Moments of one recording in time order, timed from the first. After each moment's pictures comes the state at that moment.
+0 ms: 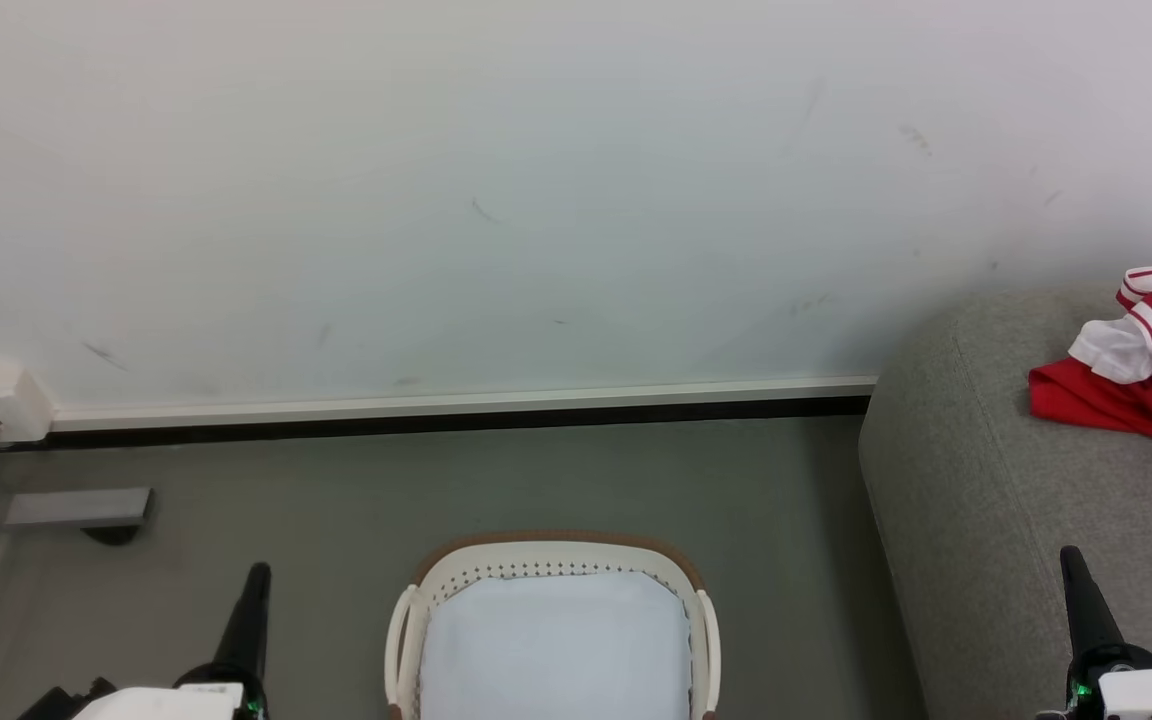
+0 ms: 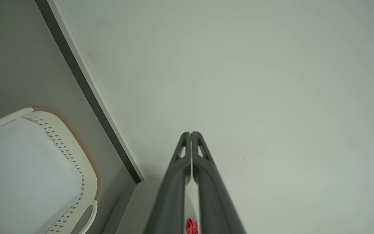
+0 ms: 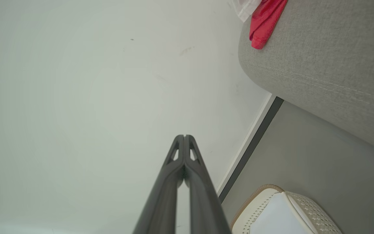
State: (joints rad) left arm -0.07 0.04 0.09 0.25 -1.40 -0.11 0.06; right arm -0.10 -0.04 -0.09 0.27 1.39 0.13 0.06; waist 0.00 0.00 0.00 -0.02
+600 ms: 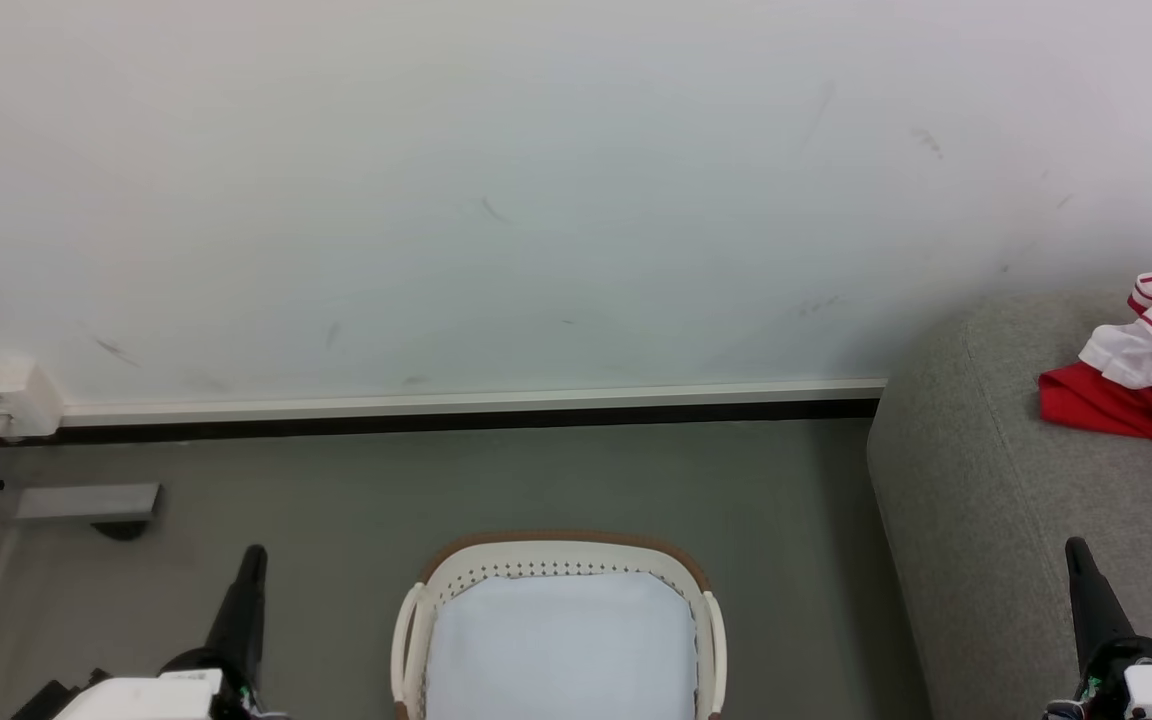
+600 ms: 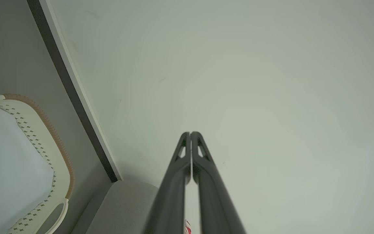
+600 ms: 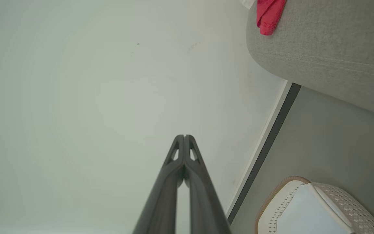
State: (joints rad) left arm -0.09 0.05 0.11 0.25 -1.53 -0.12 0.09; right arm -0.10 -0.05 -0.10 0.26 1.52 0.13 0.09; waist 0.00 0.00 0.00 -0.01
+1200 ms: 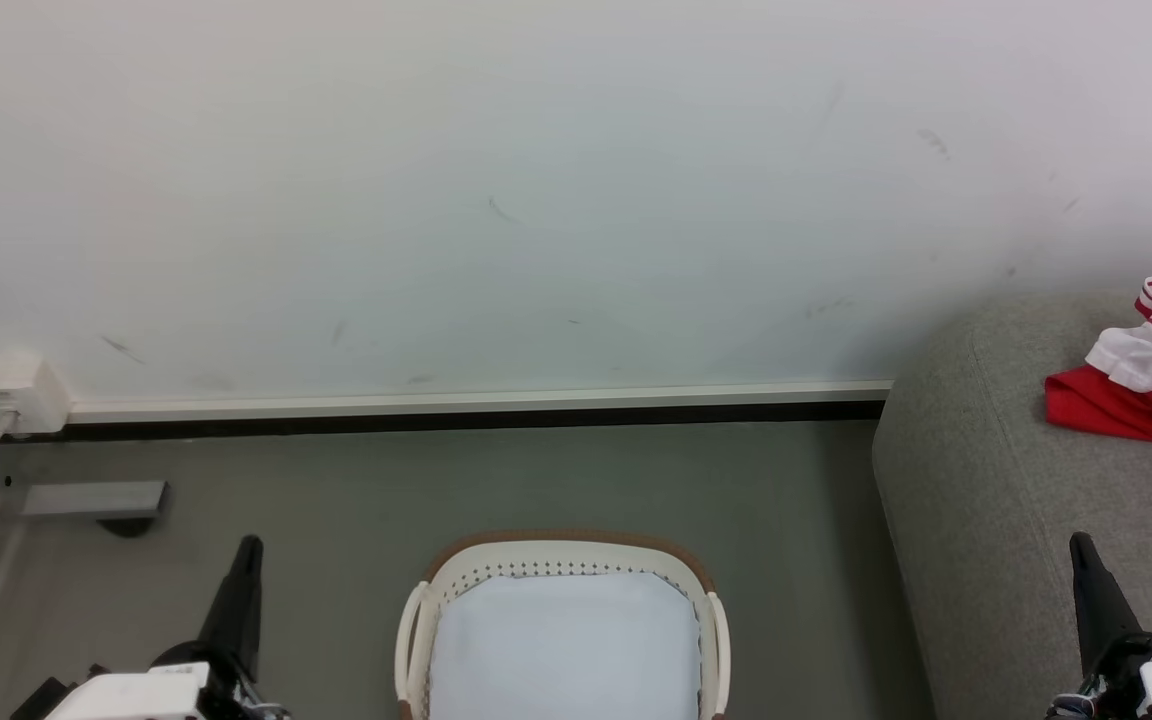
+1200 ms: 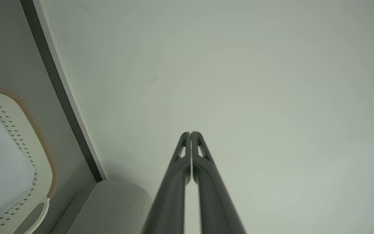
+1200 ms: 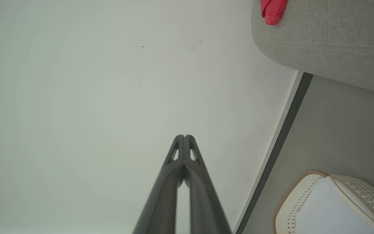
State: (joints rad) left arm -0.11 0.05 0.11 0.25 -1.61 -0.13 0.11; right arm -0.10 -0.05 -0.11 0.25 1.61 0.13 0.11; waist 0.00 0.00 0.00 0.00
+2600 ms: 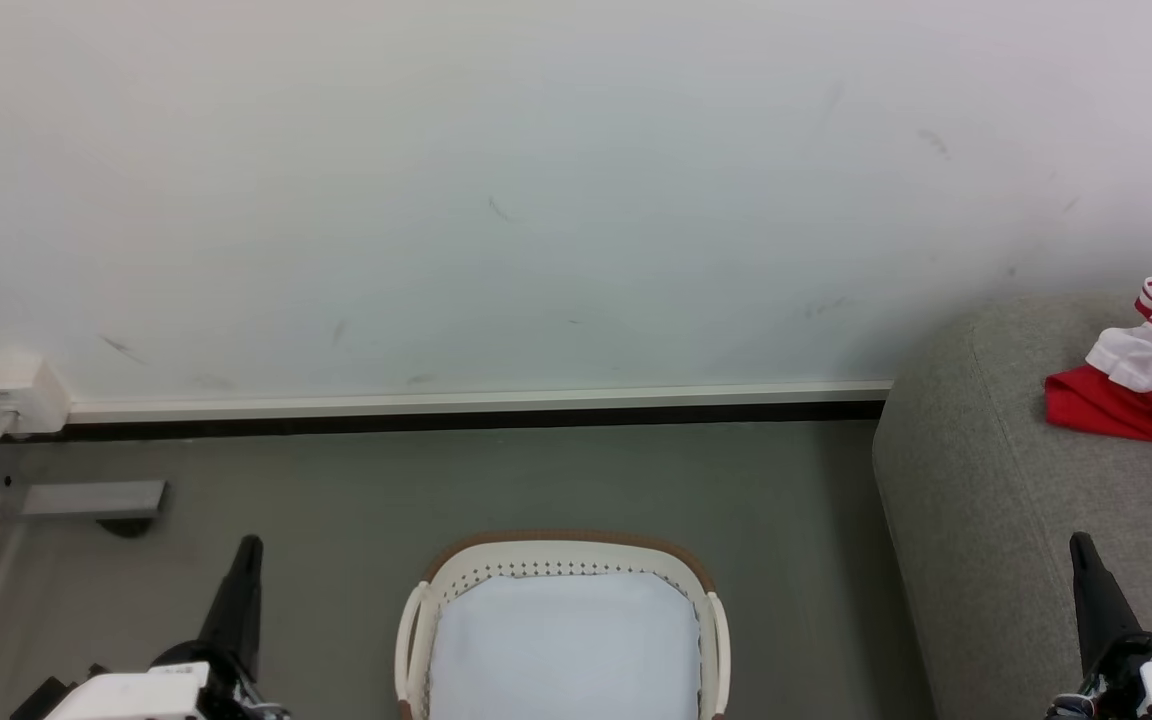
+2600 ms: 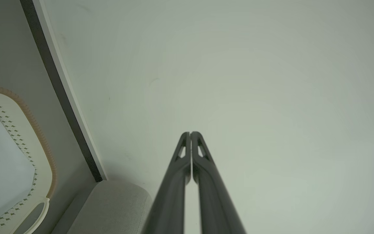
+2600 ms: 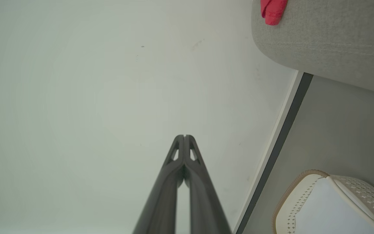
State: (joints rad) left arm -0.11 0.05 0.11 0.25 -1.61 -0.13 0.11; right arm -0.10 -0.05 -0.11 0.25 1.61 0.13 0.11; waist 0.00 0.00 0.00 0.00
